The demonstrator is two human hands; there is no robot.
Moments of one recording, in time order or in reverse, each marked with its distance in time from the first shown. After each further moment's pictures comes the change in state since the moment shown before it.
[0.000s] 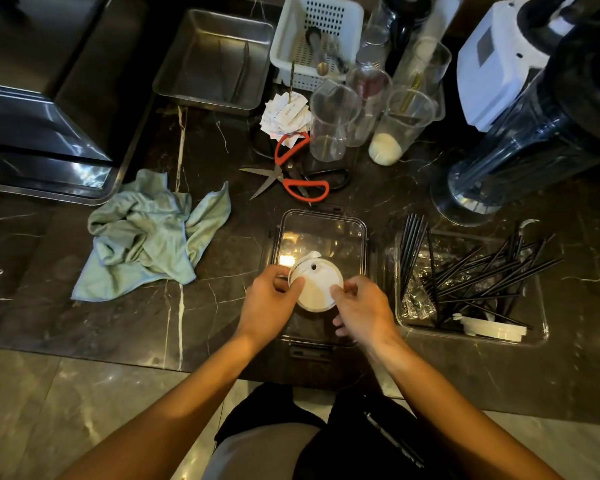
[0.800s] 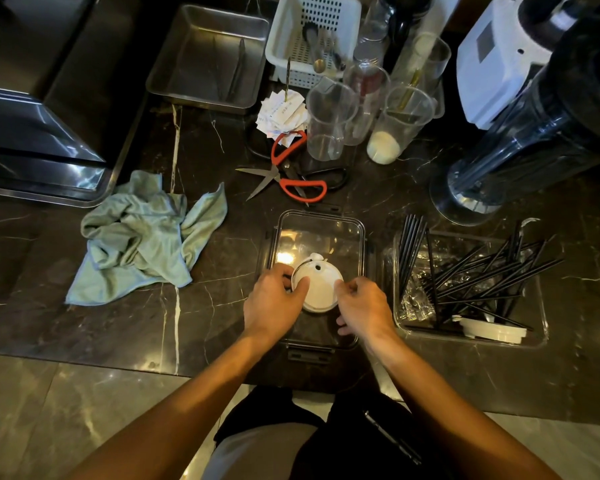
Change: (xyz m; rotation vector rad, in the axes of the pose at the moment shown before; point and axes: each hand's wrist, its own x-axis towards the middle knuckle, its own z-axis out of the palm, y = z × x) left_hand 0.012 0.008 0.017 0.303 0.046 -0.013; right_hand 0.012 -0.001 -0.001 -0.079 0.054 0.065
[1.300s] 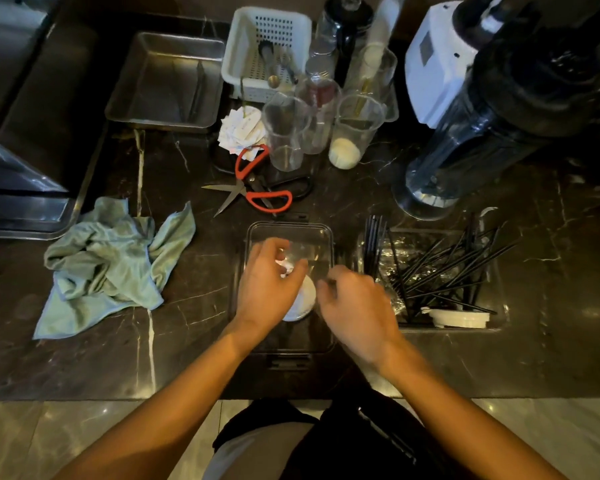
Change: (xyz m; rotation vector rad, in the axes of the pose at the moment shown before) left_hand 0.006 0.058 -0.004 -0.079 0.084 0.253; right_hand -0.044 -0.025 -0.052 -0.528 0.129 -0.431
